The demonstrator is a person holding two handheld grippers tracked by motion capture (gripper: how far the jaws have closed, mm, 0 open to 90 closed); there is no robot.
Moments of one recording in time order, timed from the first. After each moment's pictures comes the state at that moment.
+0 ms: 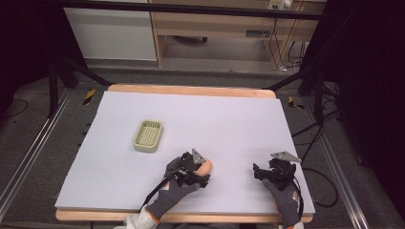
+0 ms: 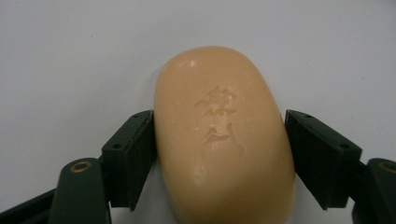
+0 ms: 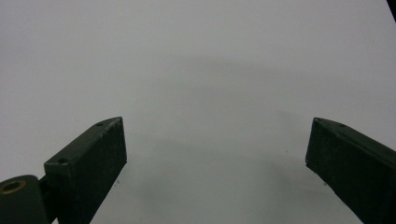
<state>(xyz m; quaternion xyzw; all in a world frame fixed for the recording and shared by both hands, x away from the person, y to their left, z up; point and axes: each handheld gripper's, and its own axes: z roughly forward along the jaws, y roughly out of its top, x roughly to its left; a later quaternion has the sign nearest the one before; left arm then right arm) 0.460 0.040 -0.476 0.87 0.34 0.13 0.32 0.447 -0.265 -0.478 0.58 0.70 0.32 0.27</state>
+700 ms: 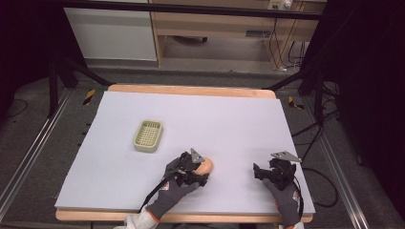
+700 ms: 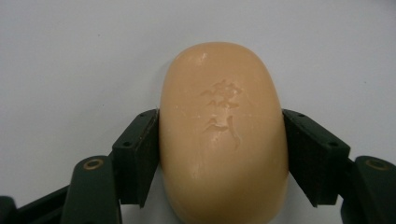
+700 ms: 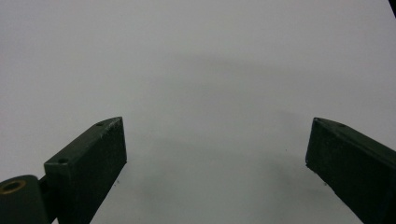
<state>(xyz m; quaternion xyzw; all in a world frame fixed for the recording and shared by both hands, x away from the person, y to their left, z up) 0.460 0.043 -0.475 0.87 0.35 0.13 0.33 0.448 -0.266 -0.478 0.58 0.70 0.32 0.27</state>
